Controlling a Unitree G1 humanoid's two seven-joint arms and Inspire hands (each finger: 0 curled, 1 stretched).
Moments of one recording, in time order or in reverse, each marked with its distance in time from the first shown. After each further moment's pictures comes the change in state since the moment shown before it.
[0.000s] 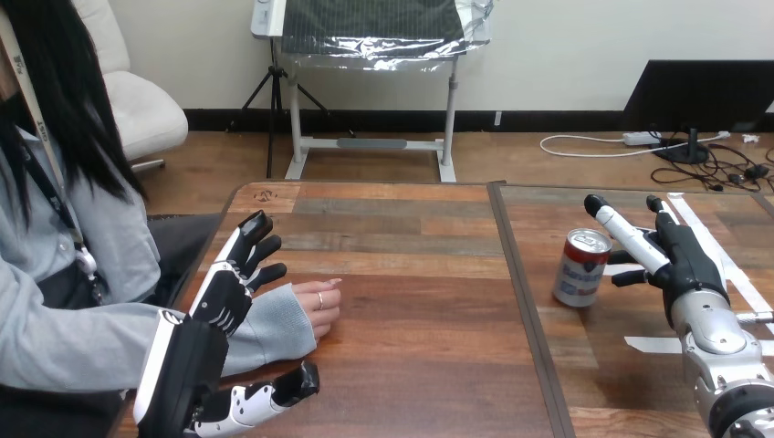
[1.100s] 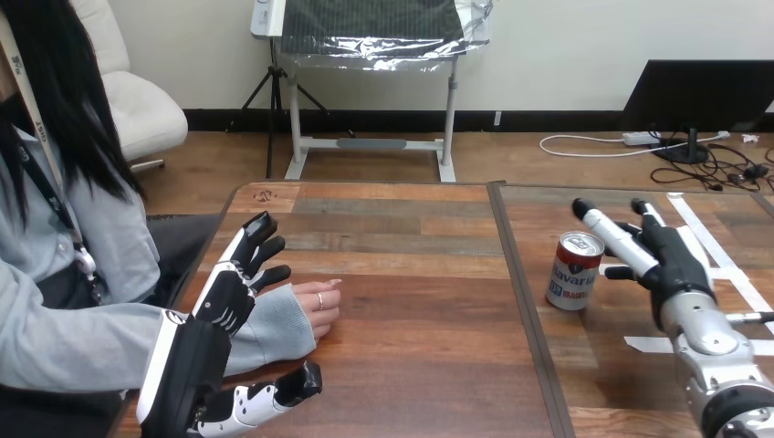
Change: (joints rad) left arm 0.000 -0.003 -0.002 0.000 0.018 -0.001 0.015; right arm 0.000 0.020 -0.003 0.000 0.009 -0.001 0.043
